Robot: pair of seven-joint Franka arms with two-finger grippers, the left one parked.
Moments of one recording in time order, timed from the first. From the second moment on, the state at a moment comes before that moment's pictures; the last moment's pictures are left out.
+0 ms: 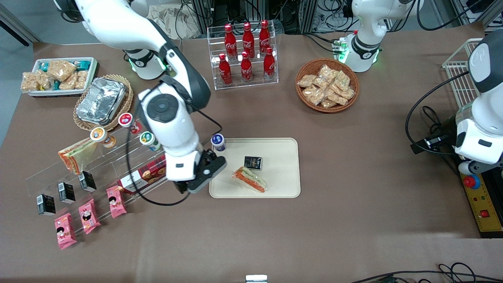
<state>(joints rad) 0.50 0.45 -0.03 -1.44 -0.09 2.10 -0.22</state>
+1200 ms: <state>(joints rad) 0.22 0.15 -0.20 -1.43 0.15 1.64 -0.13</state>
